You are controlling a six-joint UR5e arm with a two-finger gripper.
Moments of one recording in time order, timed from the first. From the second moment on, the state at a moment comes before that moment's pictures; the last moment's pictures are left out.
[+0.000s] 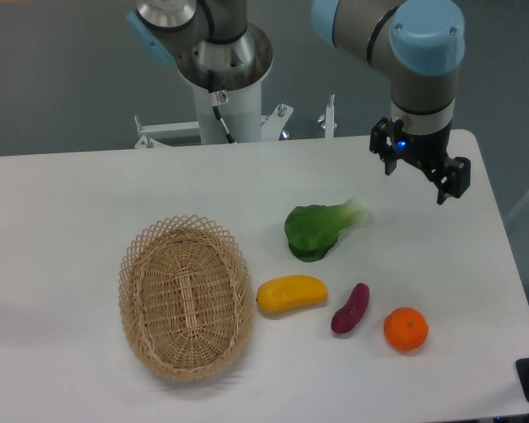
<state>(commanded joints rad) 2.68 -1.78 -1.54 -1.20 1.69 1.47</state>
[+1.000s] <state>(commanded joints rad) 2.69 -1.77 -1.70 -1.12 1.65 1.46</state>
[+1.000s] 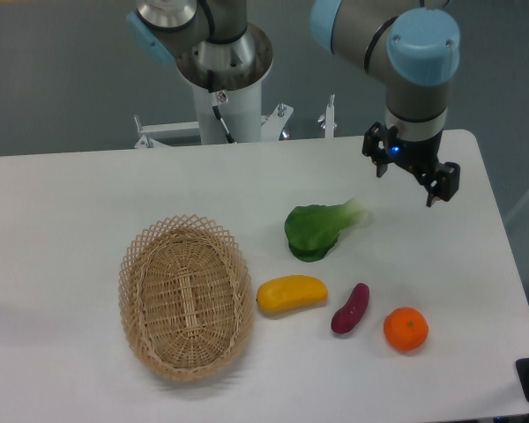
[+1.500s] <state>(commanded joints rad) 2.76 -1.79 -1.91 -0.93 1.58 1.77</state>
